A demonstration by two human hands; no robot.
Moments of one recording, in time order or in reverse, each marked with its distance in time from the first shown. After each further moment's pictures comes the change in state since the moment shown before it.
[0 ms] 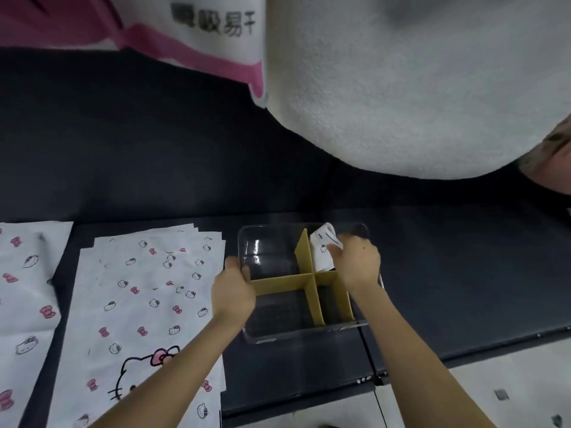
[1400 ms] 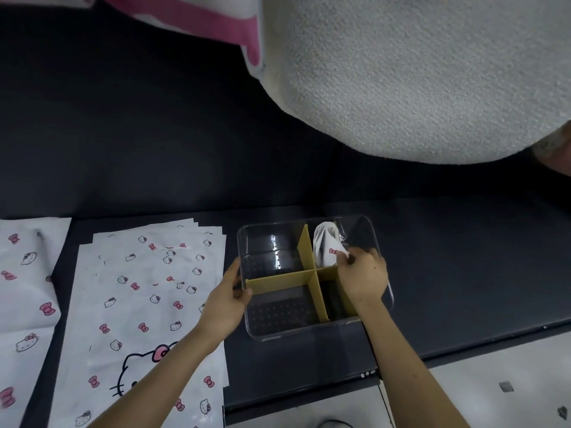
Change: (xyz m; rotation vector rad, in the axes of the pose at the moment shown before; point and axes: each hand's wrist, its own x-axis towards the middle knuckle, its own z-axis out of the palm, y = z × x) left_hand -0.019 -0.023 -0.019 -0.264 -0.366 0.022; right_hand -0.022 0.020 0.037 0.188 0.135 0.220
